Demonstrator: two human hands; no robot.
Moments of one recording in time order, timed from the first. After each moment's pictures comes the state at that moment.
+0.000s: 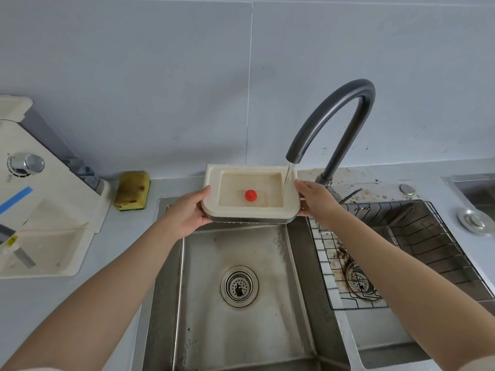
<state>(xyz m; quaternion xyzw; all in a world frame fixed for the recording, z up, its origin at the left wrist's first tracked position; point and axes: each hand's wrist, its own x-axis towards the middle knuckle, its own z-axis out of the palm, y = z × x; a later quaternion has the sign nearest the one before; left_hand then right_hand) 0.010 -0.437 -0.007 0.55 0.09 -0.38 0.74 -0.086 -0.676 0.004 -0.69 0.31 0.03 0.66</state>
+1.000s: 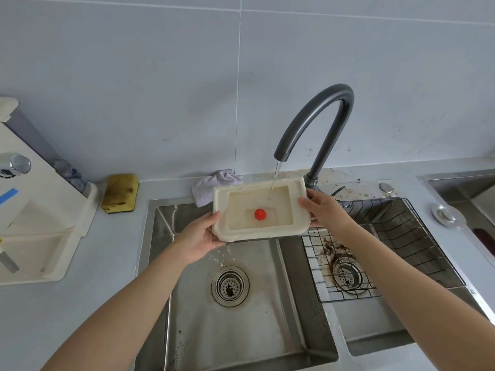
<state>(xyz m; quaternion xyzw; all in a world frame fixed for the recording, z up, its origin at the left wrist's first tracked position) -0.035 -0.448 -0.037 0.49 0.06 -0.46 0.74 -0.140 -0.685 0.020 -0.73 0.27 0.01 0.62</state>
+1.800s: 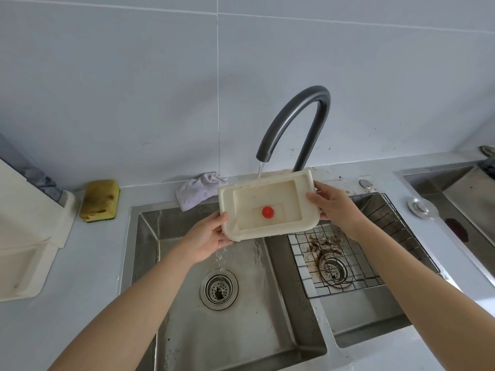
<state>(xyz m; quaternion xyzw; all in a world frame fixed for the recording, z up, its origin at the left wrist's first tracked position) -0.041 -0.481 -0.042 0.49 -0.01 -0.49 0.72 -0.167 -0.706 0.048 -0.75 0.27 -0.03 0.60</state>
